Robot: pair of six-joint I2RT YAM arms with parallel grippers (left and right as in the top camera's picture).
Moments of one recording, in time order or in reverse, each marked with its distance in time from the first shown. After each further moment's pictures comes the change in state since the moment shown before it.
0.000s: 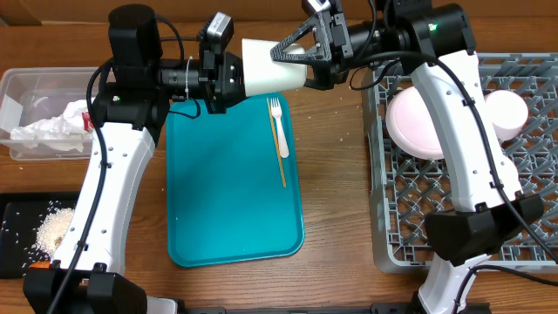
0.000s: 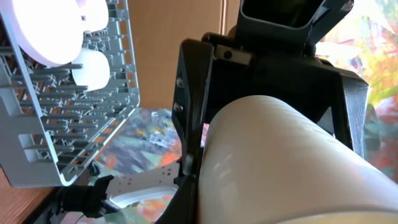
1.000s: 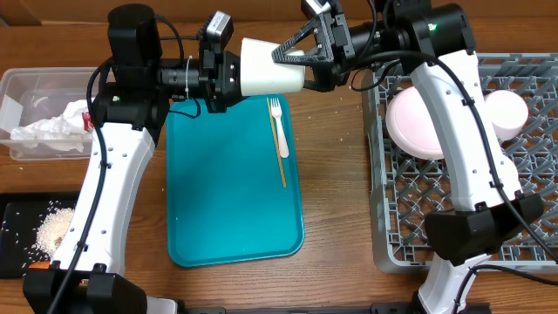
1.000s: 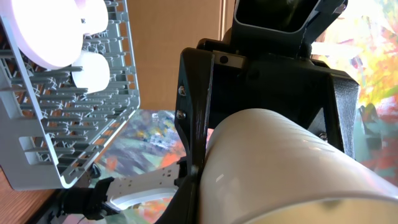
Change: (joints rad) left arm 0.000 0.000 0.000 0.008 -0.009 -0.001; right arm 0.000 0.000 -0.002 -0.017 -0.026 0.000
